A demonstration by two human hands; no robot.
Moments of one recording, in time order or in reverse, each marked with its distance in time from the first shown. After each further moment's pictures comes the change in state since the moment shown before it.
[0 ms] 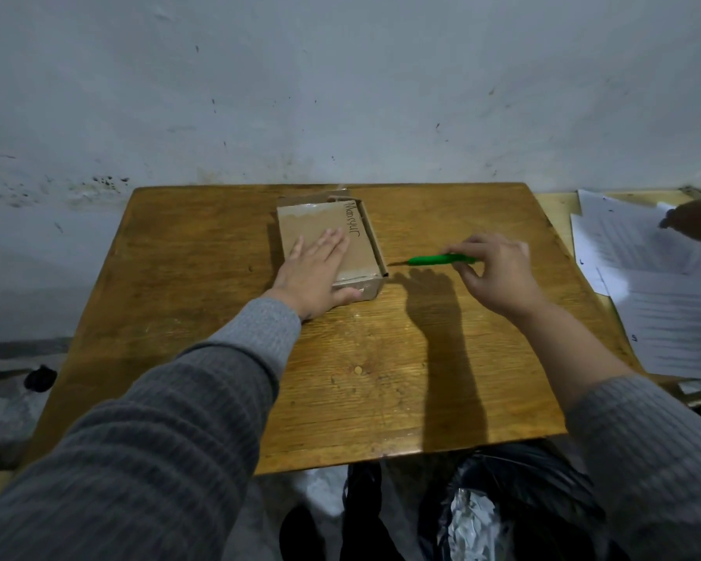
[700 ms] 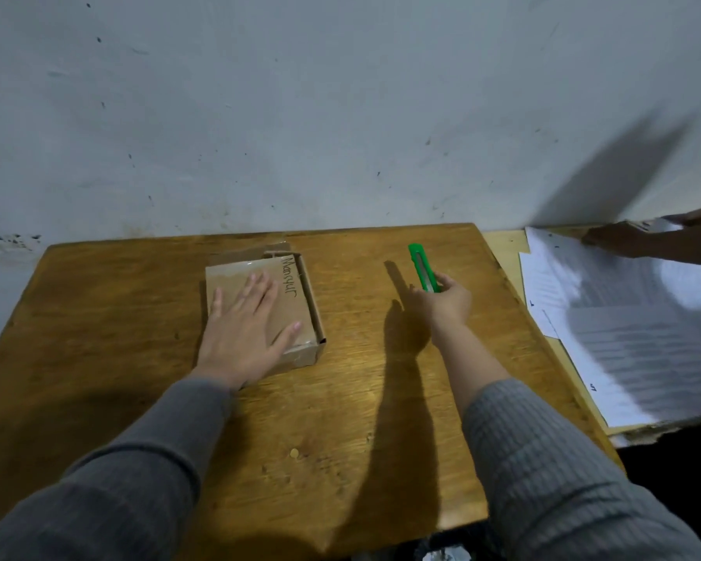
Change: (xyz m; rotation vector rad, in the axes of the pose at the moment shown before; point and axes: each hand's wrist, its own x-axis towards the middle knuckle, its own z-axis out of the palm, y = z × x) left_hand 0.025 0.001 0.005 -0.007 0.106 -0.167; right_hand 0.075 0.049 0.040 0.805 0.285 0.931
